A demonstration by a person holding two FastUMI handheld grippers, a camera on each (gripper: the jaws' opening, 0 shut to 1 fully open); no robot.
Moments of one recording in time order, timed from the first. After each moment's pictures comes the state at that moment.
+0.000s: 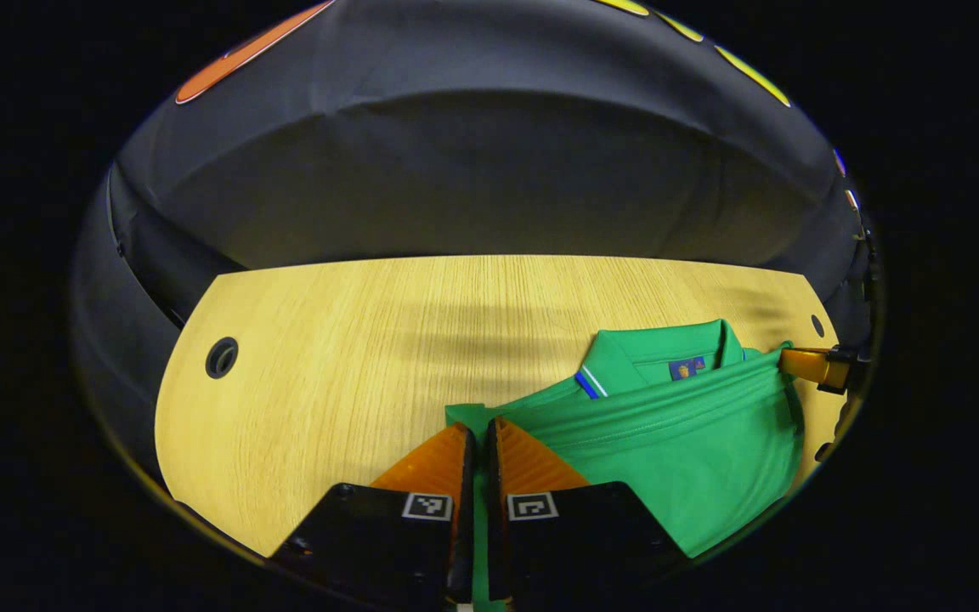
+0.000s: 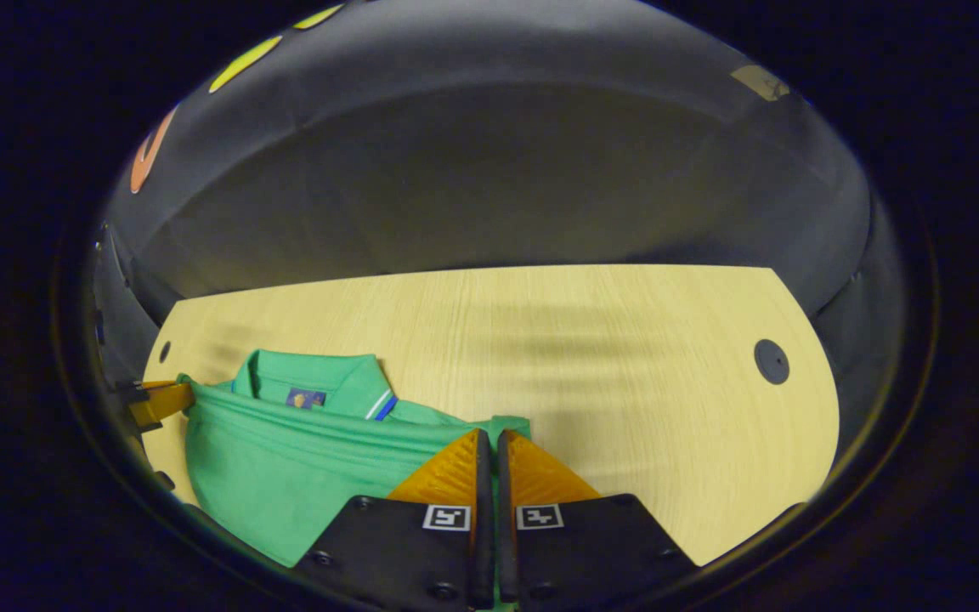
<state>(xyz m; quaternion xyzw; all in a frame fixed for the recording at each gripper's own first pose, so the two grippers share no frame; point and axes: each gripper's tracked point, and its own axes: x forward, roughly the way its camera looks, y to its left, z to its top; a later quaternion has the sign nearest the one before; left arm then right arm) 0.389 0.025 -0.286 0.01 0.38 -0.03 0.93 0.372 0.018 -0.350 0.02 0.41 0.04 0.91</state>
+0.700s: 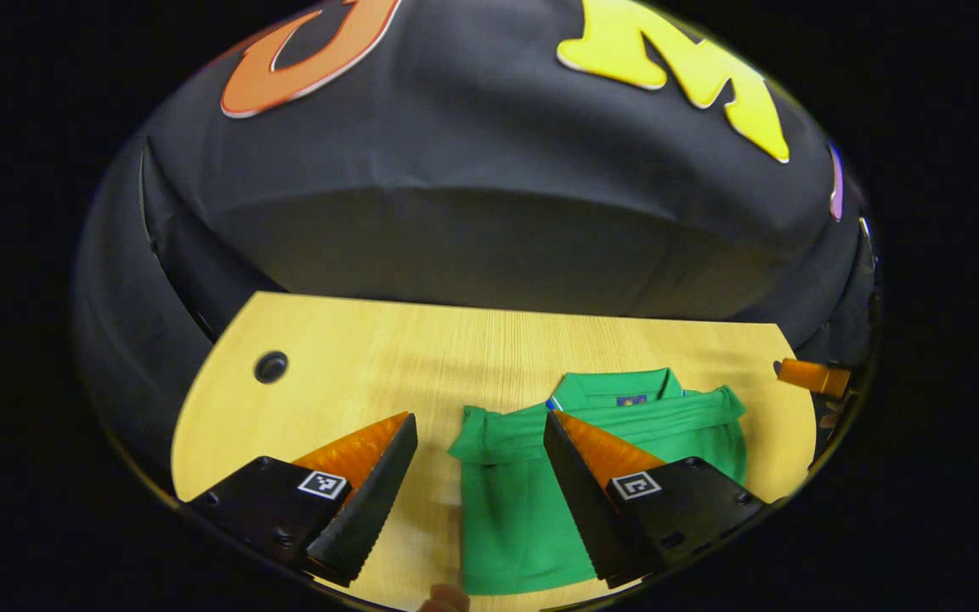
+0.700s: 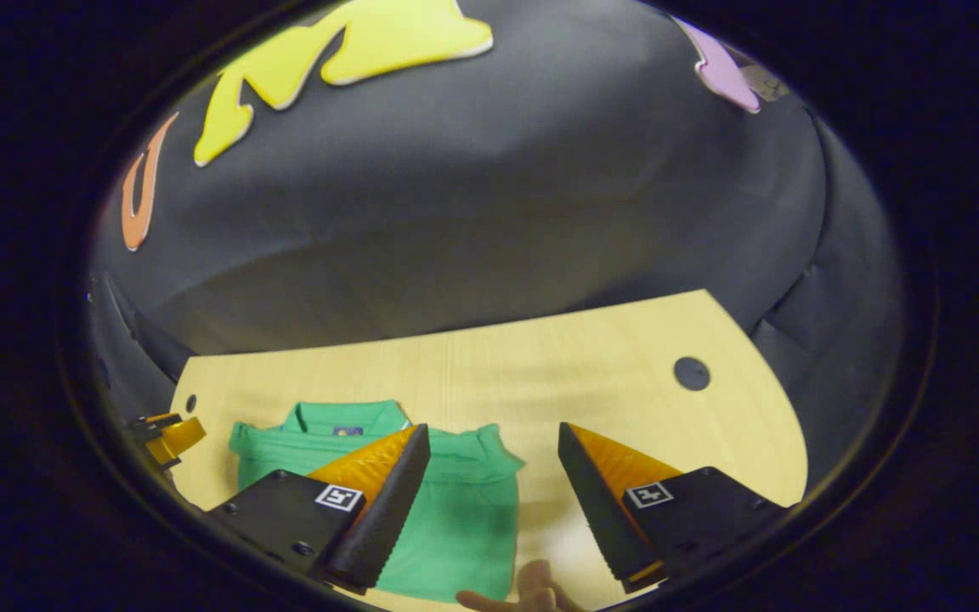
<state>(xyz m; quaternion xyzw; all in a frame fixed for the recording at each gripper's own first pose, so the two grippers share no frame) 0.337 0.036 -0.160 -0.01 0.29 -0.01 0.96 0.323 -0.010 -0.208 0.06 0.33 -0.01 0.94</state>
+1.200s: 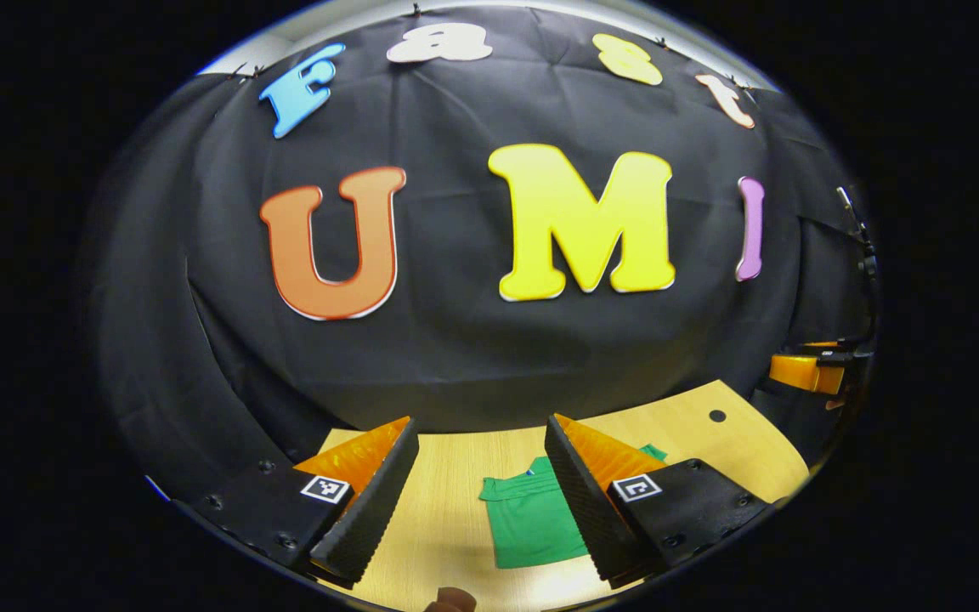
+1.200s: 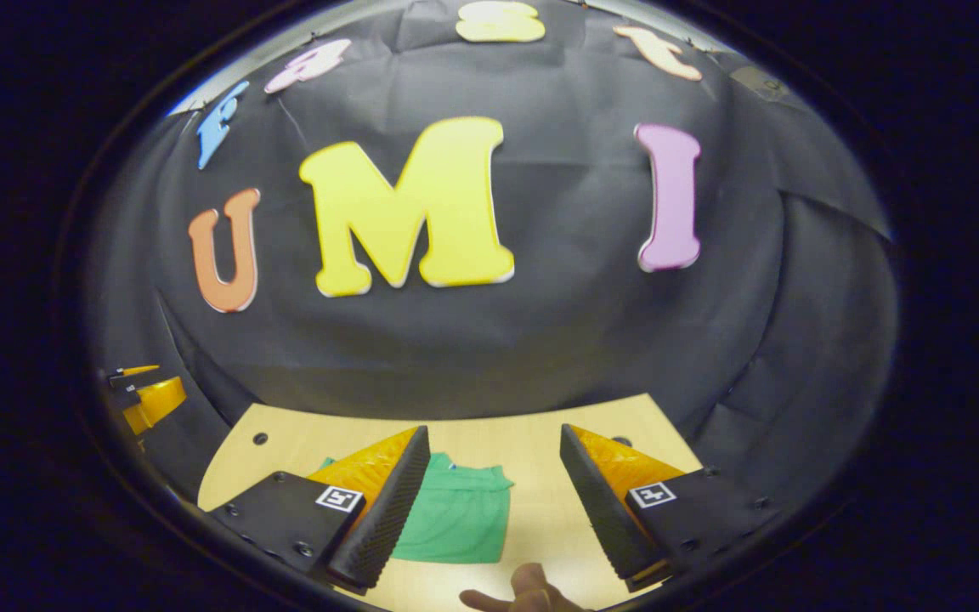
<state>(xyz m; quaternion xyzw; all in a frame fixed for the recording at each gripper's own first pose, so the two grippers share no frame) 0.193 0.027 0.069 0.05 0.09 -0.03 0.99 0.171 -0.014 0.013 0.04 0.15 0.01 0.99</state>
